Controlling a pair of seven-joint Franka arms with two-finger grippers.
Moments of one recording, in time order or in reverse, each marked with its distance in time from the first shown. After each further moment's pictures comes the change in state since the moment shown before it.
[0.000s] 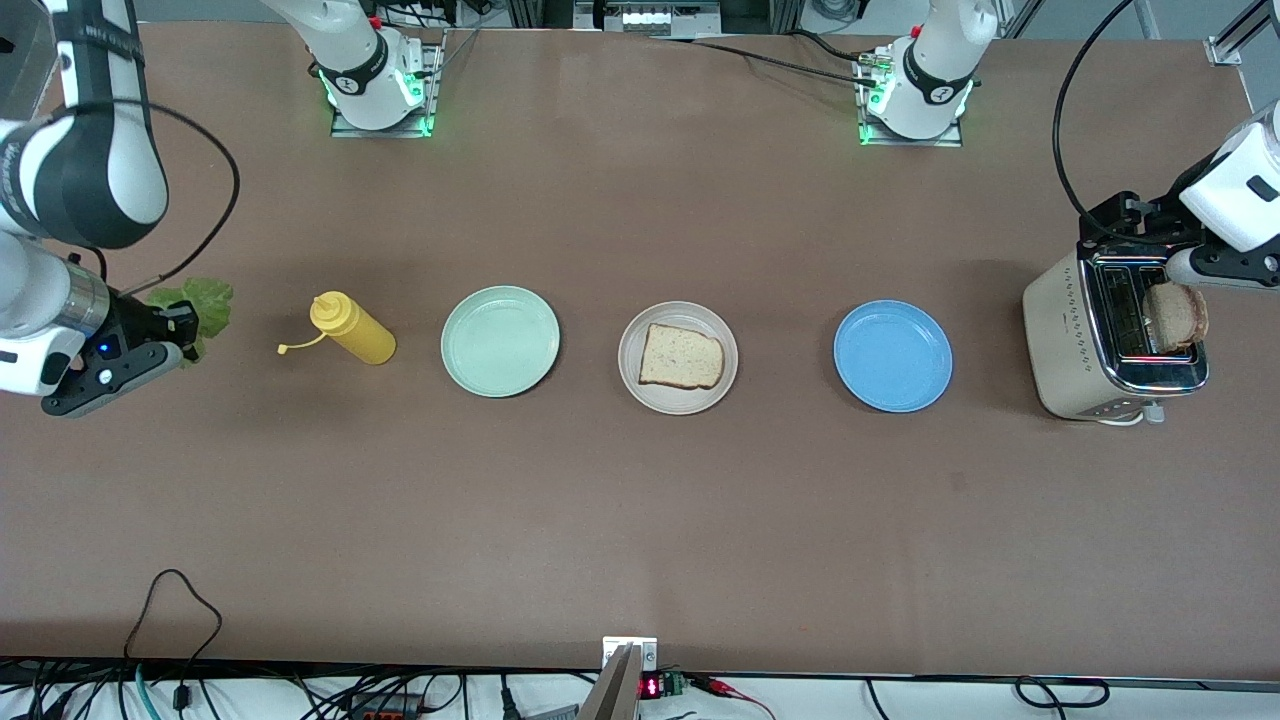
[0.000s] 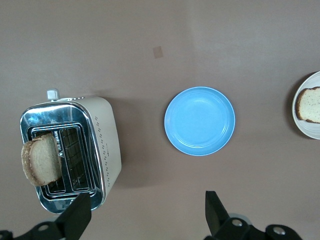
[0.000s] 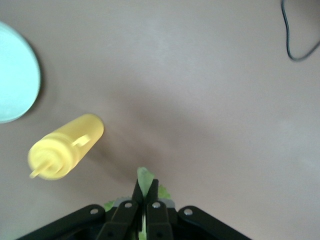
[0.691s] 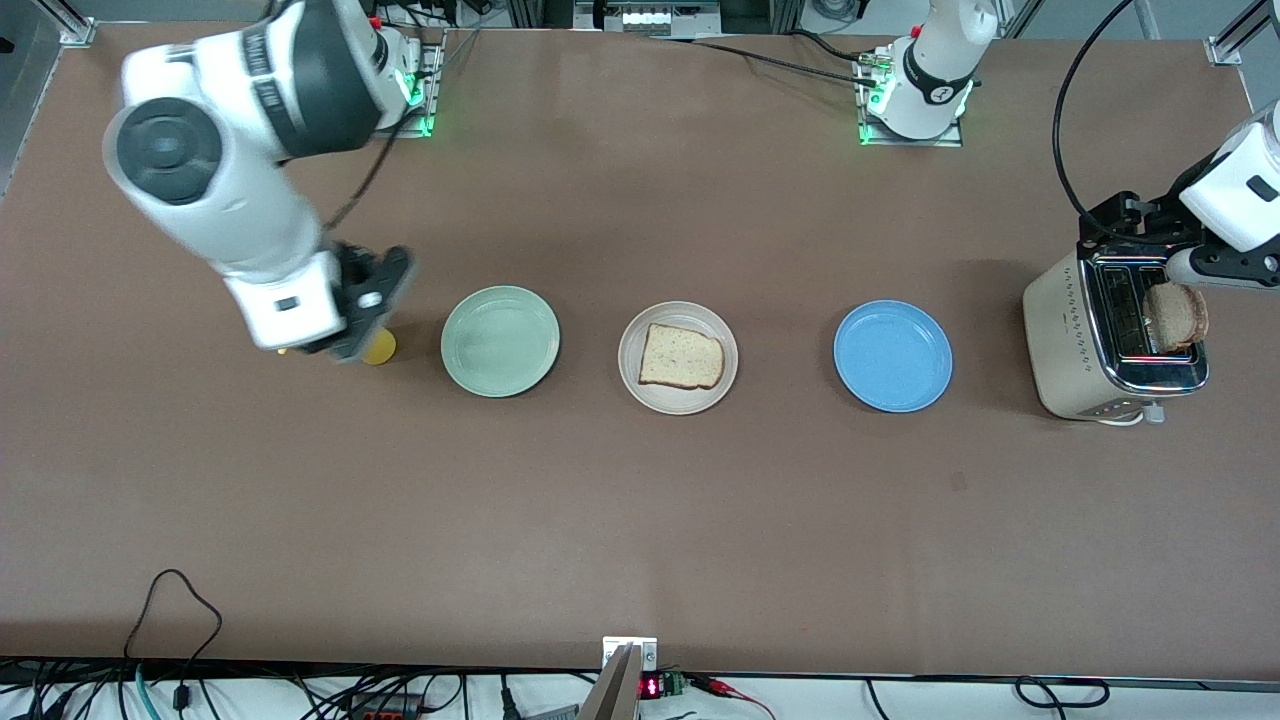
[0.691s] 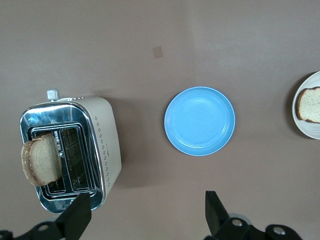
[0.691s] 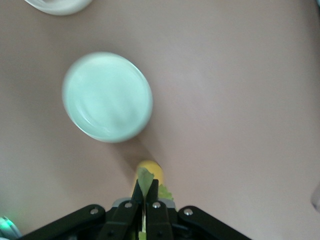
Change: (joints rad) left arm 0.000 0.000 0.000 0.000 0.000 0.000 0.000; right arm 0.379 0.031 0.017 0.116 0.066 -0.076 -0.113
